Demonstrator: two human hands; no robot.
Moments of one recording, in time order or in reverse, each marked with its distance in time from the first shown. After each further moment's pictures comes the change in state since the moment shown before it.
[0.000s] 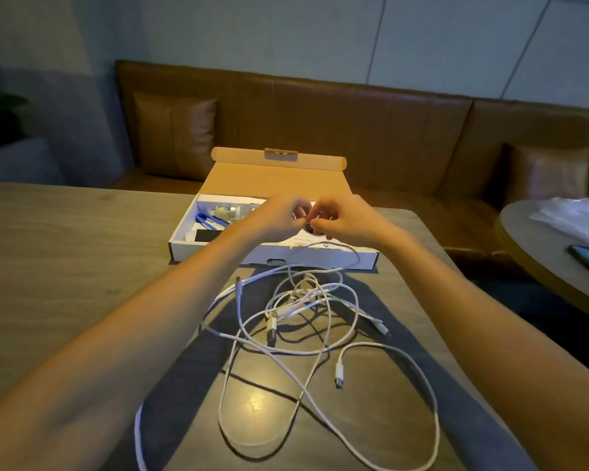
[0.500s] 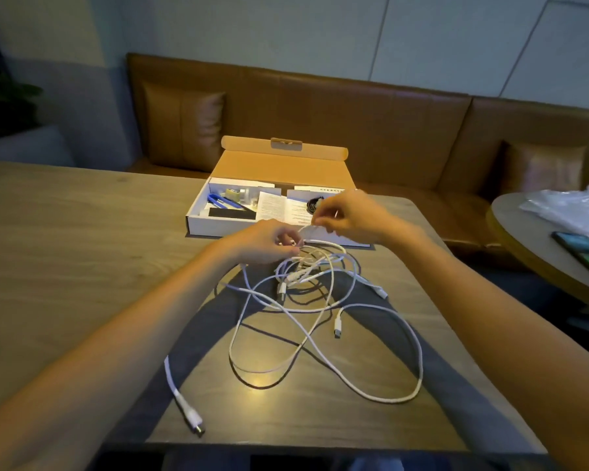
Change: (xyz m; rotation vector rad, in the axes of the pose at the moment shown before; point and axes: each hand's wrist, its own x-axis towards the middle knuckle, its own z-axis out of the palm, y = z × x) left_hand -0.101 -0.010 0.006 -0.060 -0.238 0.006; right_hand -0.053 -0.027 0.001 -0.193 -0.064 -0.114
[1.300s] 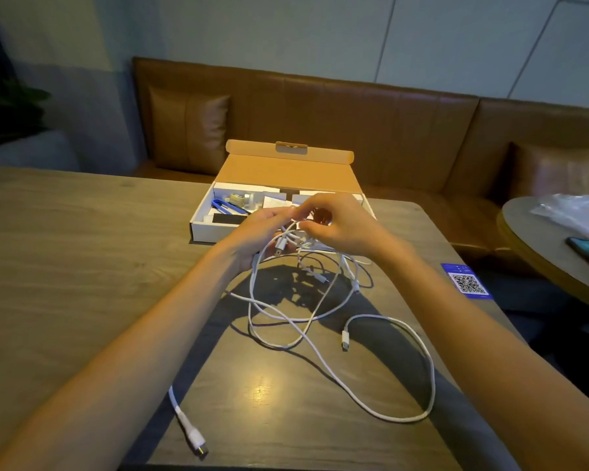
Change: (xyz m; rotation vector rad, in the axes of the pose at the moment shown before) left_hand 0.004 0.007 -0.007 -0.914 0.255 -0.259; right_hand 0.013 -0.018 0.020 0.228 0.167 -0.100
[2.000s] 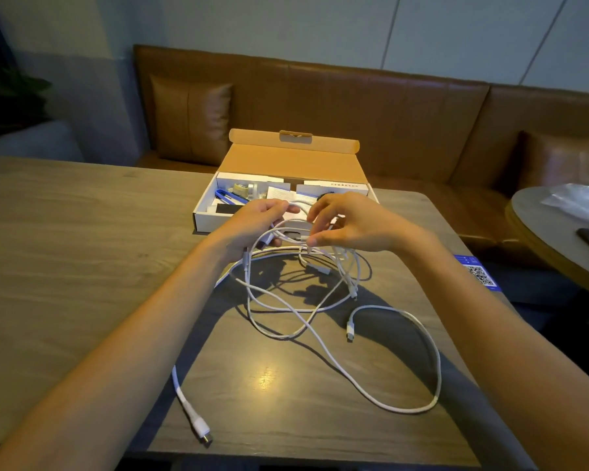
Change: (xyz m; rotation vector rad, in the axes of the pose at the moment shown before) left_hand -0.010 0.001 -0.016 0.314 0.056 0.052; right_hand -0.012 0.002 -0.014 -0.002 -0.260 0.024
